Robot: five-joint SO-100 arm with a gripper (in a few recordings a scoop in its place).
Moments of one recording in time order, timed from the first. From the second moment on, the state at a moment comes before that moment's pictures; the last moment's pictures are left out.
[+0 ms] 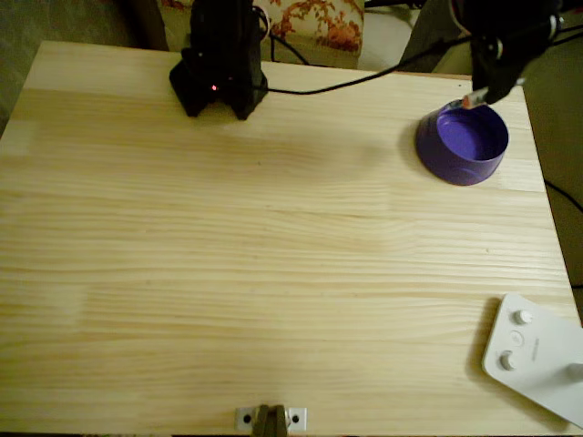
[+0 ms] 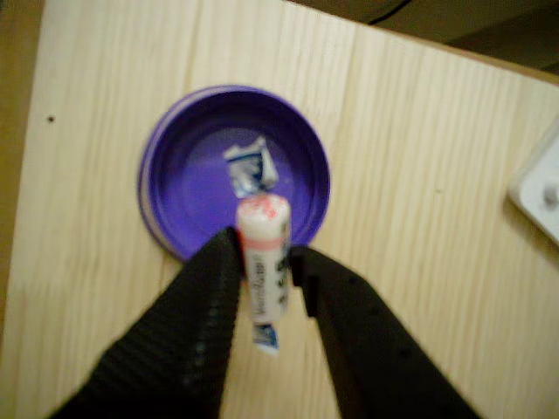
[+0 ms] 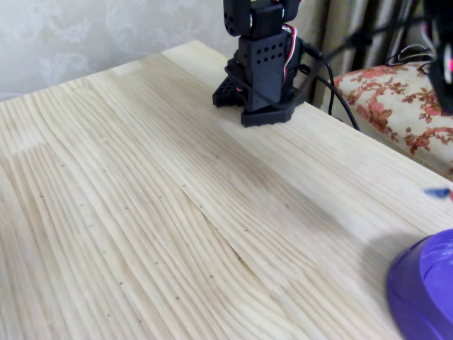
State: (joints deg) arm -84.6 81.0 87.5 63.3 -17.9
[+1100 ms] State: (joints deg) arm -85.5 68.2 77.5 62.2 -15.0
